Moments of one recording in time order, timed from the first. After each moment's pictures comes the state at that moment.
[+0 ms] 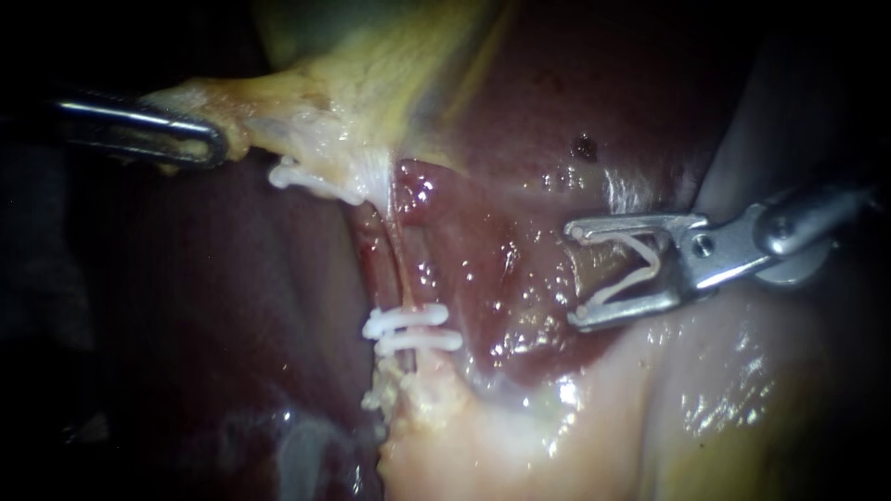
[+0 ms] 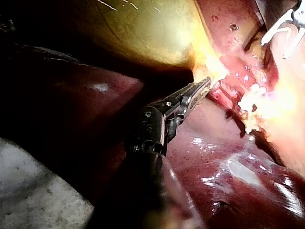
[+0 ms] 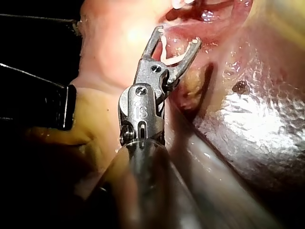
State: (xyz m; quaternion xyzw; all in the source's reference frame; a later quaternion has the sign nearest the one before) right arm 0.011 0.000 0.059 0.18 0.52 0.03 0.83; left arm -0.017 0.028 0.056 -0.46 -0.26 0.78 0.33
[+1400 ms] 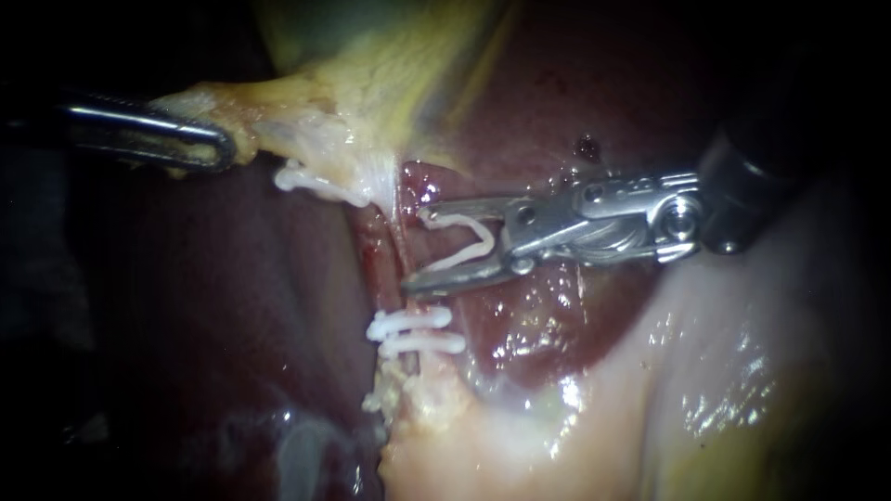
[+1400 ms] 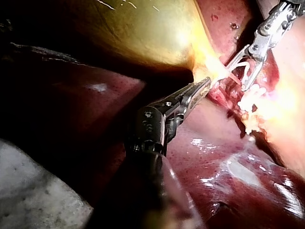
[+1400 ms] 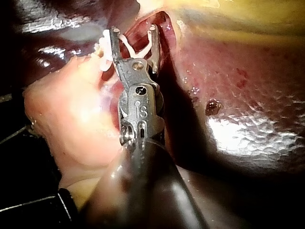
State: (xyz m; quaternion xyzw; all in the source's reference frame) right arm 0.025 0.001 0.066 0.27 0.51 0.17 0.80; left arm -0.017 0.027 0.056 -0.46 -0.26 0.78 0.33
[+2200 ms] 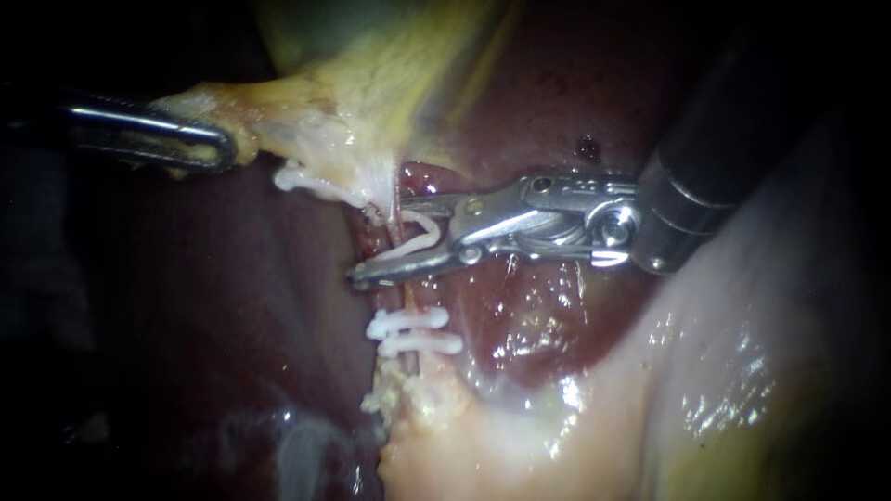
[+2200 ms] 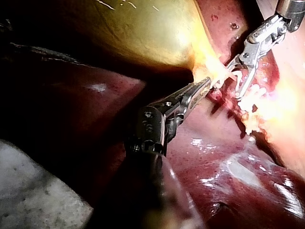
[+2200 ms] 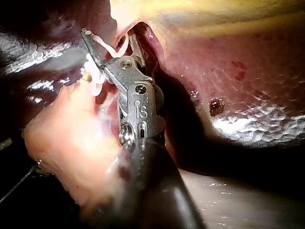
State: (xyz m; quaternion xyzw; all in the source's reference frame) right arm 0.028 0.001 0.068 0.34 0.55 0.20 0.73; left arm -0.017 0.027 0.056 -0.46 -0.26 0.78 0.33
